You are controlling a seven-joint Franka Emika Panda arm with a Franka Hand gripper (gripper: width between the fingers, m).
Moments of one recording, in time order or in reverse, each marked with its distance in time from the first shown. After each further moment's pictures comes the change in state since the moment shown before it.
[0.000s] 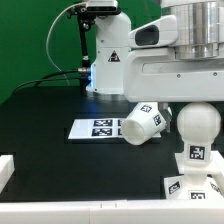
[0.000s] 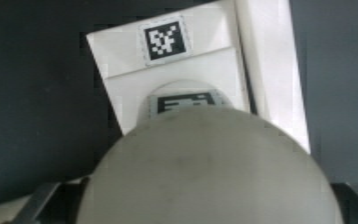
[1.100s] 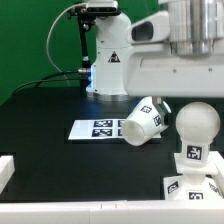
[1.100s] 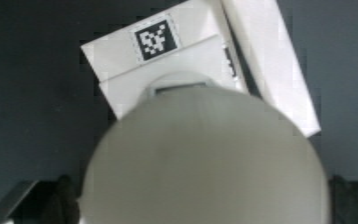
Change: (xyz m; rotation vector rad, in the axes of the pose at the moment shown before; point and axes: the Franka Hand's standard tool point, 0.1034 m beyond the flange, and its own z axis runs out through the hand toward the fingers) arm 0.008 0.003 -0.038 0.019 -0.032 0.089
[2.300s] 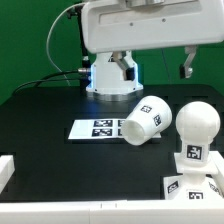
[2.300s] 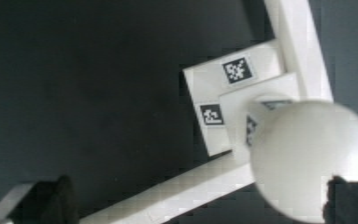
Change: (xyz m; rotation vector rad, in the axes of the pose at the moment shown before) arm -0.027 0.060 -0.037 -0.003 -0.060 -0.089
